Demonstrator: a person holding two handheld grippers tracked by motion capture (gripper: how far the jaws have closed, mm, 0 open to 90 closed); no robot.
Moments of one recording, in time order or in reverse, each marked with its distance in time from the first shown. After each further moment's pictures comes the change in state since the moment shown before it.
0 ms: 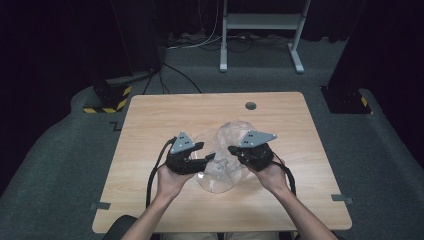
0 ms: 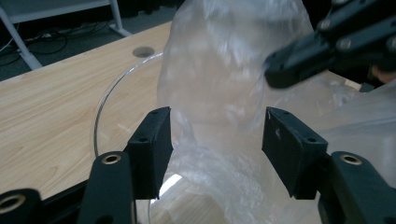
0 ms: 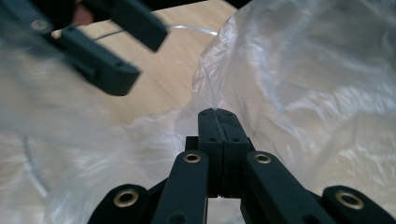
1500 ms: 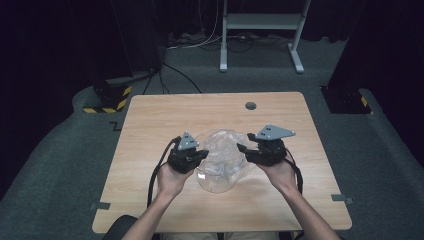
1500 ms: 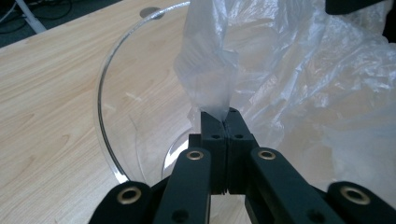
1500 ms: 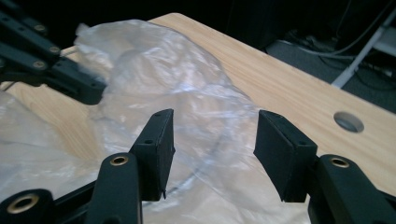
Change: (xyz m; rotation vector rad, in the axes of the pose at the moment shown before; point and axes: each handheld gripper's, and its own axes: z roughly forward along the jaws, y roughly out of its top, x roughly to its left) left arm 0.005 -0.002 0.011 0.173 0.041 0.009; right arm -0.025 -0.011 -0.021 -0.056 -0.129 0.169
